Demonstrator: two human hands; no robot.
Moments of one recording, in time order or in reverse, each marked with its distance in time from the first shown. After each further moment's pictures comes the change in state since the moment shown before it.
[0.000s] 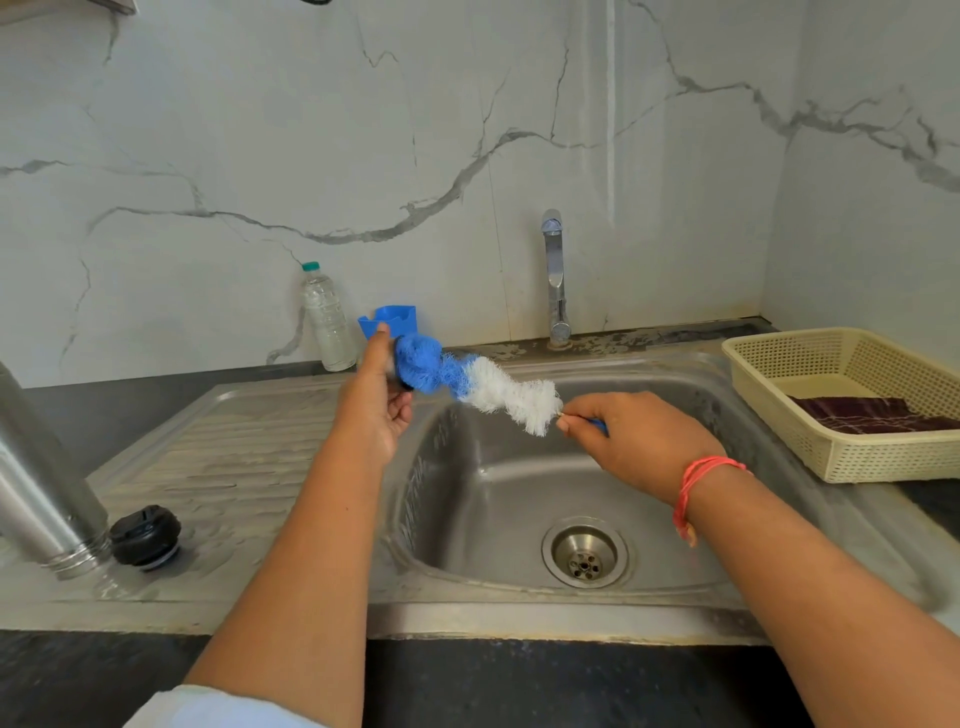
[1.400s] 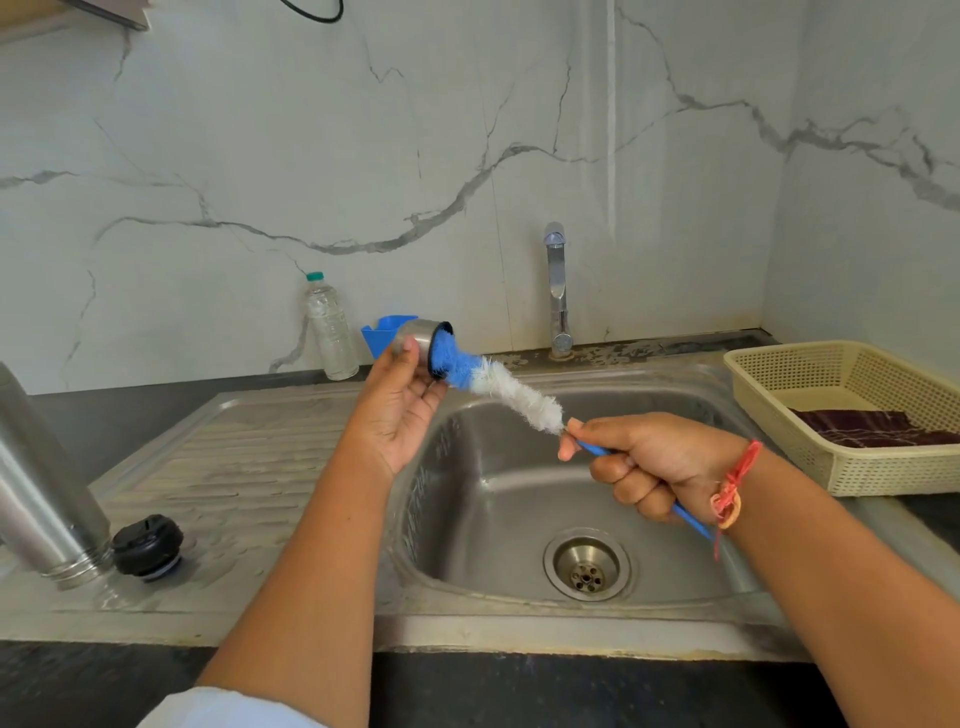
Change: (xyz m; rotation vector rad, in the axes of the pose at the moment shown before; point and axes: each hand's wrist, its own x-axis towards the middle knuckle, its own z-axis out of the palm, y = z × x) left_hand 0.003 -0.008 0.002 -0.352 -0.459 0.163; right_hand -0.005 0.001 -0.016 1.072 -0.507 0.436
